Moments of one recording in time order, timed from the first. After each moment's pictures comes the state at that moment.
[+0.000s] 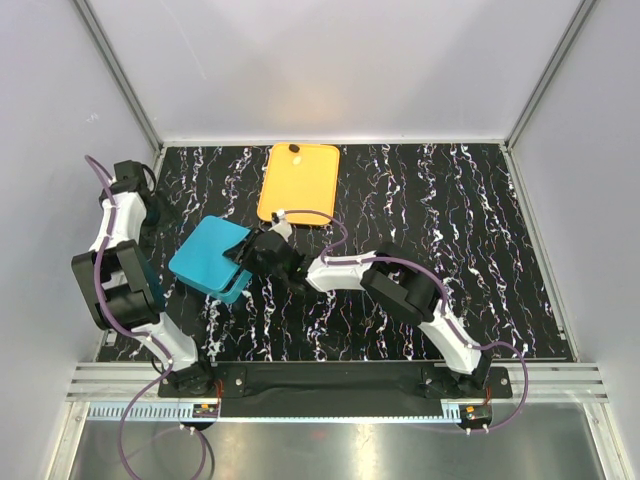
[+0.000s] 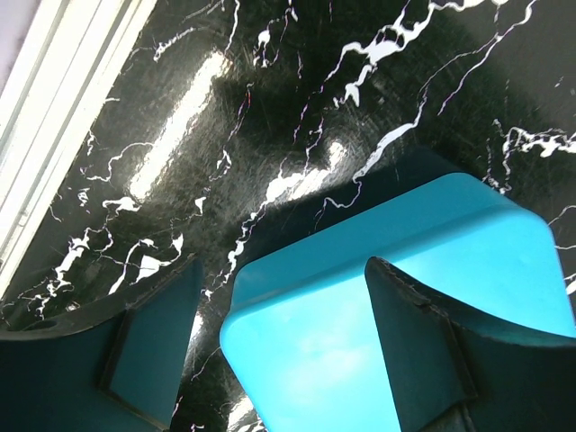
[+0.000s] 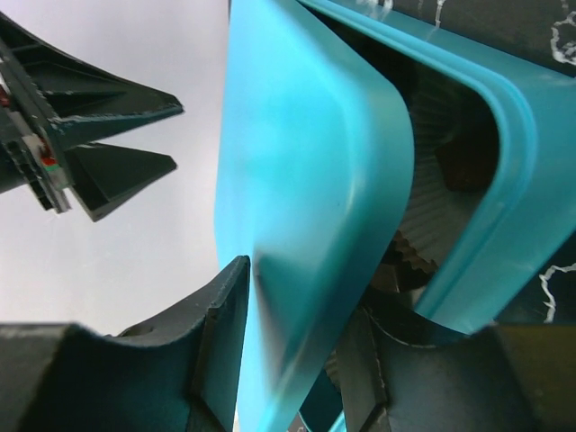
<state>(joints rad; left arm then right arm) 0.35 1.69 1.32 -0.78 -0.08 -0.32 1.07 2.27 1.50 0.42 0.17 1.32</state>
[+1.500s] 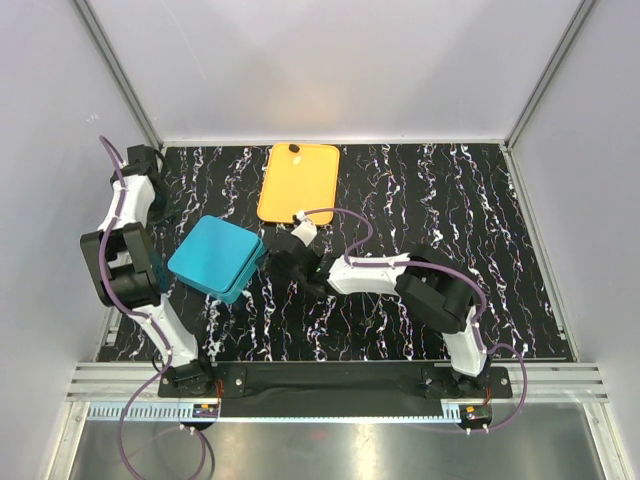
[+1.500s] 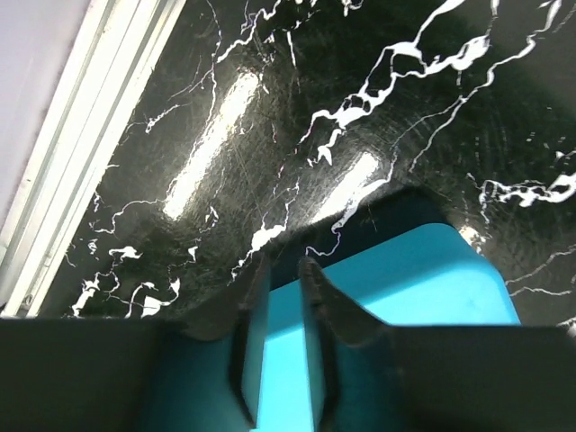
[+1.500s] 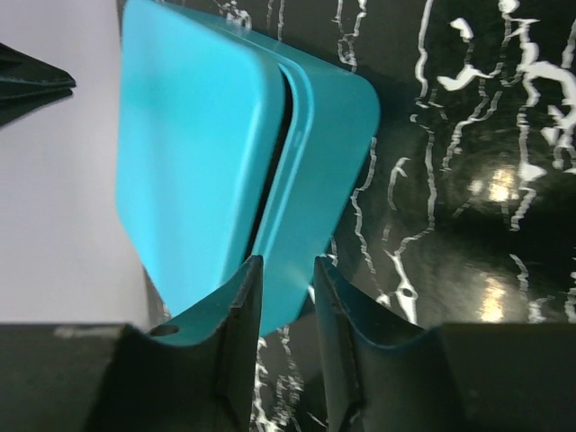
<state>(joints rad) 0.28 1.84 1.51 -0.81 -0.17 -0.30 1.07 2.03 1.31 0.15 0.30 1.23</state>
